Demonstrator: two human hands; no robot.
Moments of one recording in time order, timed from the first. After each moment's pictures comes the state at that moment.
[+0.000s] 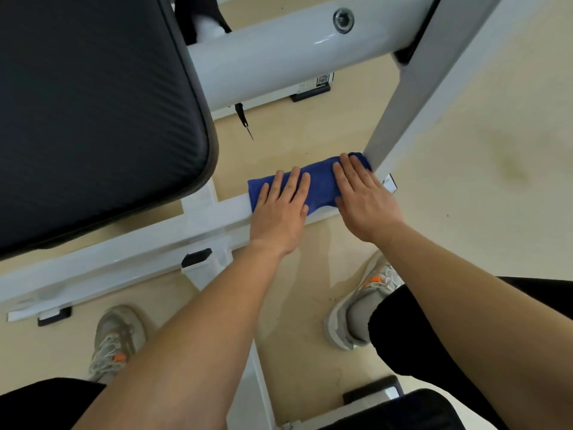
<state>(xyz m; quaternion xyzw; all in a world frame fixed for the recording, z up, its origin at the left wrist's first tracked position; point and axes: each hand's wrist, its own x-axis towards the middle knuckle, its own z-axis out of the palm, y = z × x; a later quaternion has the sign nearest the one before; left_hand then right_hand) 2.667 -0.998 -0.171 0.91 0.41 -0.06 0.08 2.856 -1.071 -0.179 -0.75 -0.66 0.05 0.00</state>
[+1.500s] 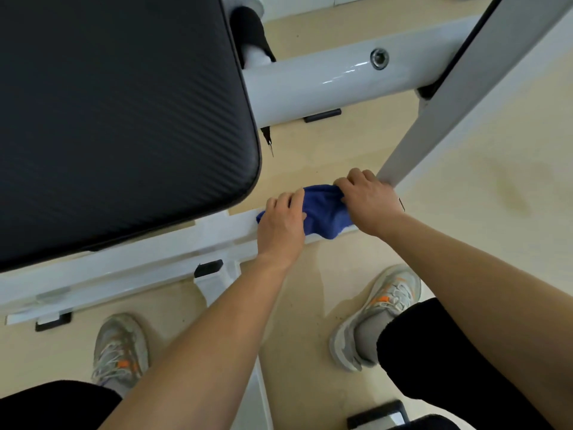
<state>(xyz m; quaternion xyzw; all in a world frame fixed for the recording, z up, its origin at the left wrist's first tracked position) 2.656 -0.993 -0.156 0.85 0.49 0.13 0.15 2.849 -1.025 -0.134 -0.75 -0.66 0.06 -0.07</state>
